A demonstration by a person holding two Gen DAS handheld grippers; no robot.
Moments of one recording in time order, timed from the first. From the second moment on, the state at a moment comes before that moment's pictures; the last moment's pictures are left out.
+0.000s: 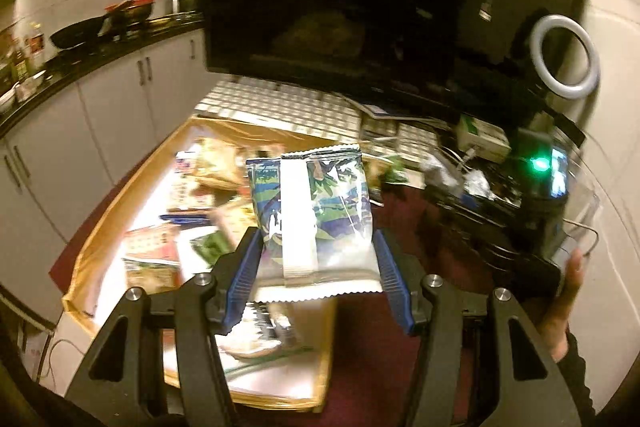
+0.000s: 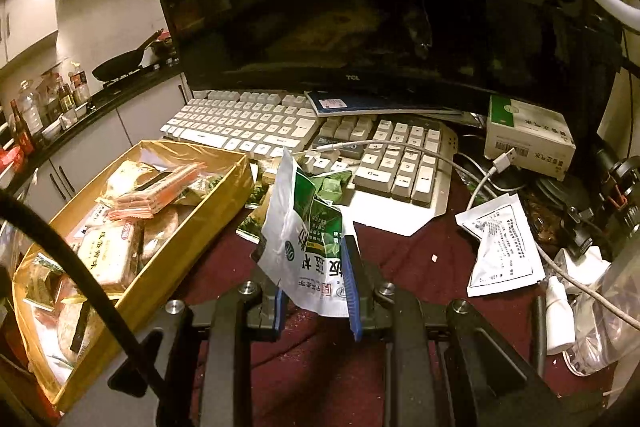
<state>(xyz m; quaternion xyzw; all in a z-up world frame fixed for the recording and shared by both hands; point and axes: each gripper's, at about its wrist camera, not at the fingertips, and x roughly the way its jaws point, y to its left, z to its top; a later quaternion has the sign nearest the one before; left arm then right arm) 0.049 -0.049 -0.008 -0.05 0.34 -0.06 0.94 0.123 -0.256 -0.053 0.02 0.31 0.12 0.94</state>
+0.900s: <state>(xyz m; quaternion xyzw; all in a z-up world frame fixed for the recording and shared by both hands) 0.062 0.072 -0.046 -0.06 0.37 0.11 0.92 0.058 -0.066 -0.054 -0.11 0.35 0.27 0.89</state>
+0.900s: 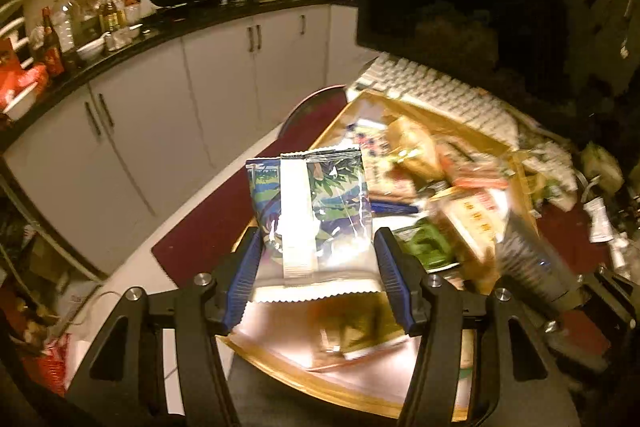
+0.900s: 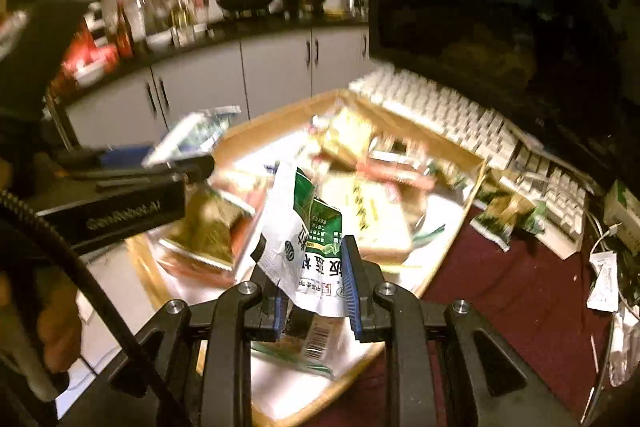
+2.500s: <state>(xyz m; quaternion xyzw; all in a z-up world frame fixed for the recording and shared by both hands) 0.041 0.051 -0.028 -0.10 0.31 0.03 0.94 0.062 -0.143 -0.034 0.10 0.33 0.36 0.87</state>
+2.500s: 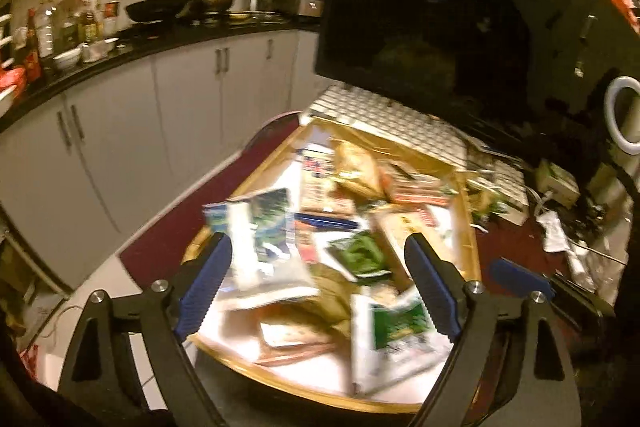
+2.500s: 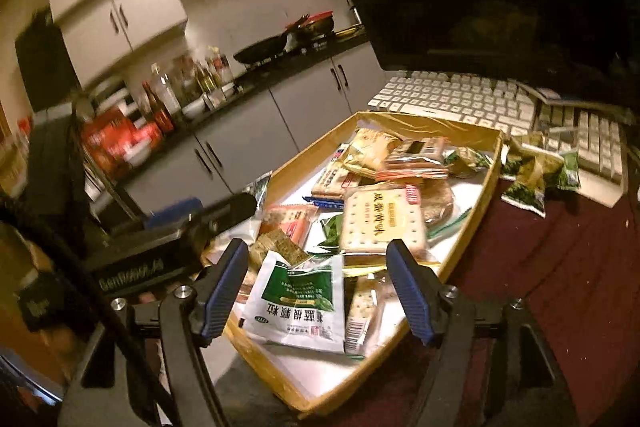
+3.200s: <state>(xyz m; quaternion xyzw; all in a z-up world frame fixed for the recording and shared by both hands) 0.054 -0.054 -0.016 -0.01 0.32 0.00 0.95 0.161 -0.336 -0.047 0.11 0.36 0.06 0.92</state>
